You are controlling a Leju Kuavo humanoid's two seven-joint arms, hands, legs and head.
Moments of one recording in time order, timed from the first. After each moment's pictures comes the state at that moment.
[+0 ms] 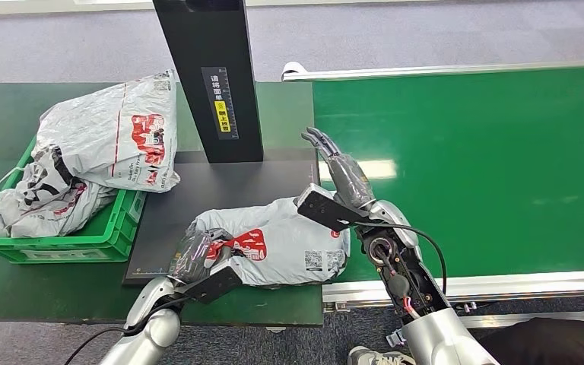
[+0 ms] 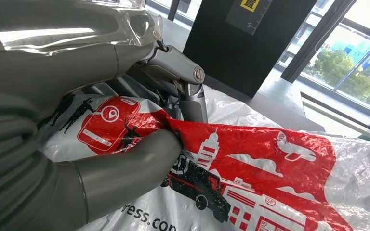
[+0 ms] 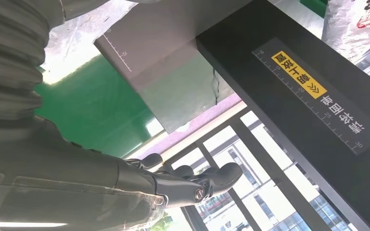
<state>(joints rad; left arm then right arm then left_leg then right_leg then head) -0.24 -0.03 -0.32 -1.11 -0.78 0.15 -0.36 -0.59 0.09 0.39 -0.98 0.71 -0.11 -0.40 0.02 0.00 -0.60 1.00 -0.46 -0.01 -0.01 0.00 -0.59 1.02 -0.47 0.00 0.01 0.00</state>
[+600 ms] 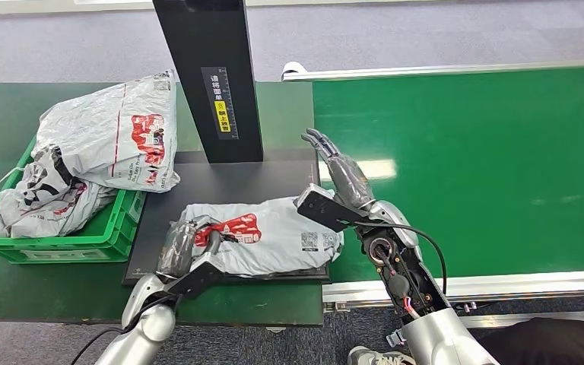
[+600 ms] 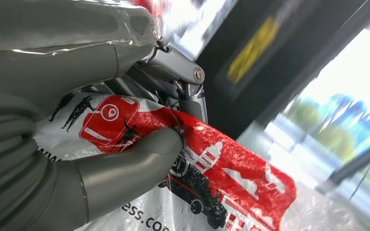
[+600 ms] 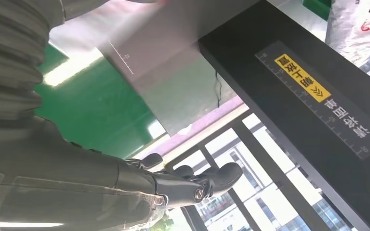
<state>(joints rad) -0.23 -0.04 -0.27 -1.17 -0.63 0.30 -0.51 -0.59 0.09 0.39 -0.98 0.70 -0.09 -0.40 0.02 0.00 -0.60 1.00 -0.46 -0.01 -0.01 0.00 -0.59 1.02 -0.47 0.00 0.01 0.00</state>
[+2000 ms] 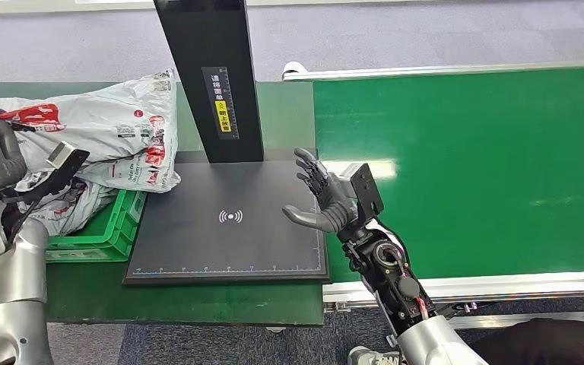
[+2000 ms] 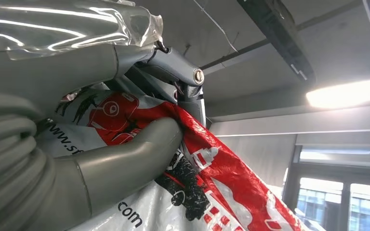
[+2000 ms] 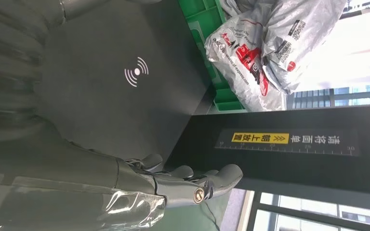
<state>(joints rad) -0.58 0.15 0.35 -1.18 -1.39 0.66 -0.28 -0.56 0.10 0.46 -0.90 -0.15 0.20 -0.31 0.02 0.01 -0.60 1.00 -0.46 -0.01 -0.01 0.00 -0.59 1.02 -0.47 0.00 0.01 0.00</state>
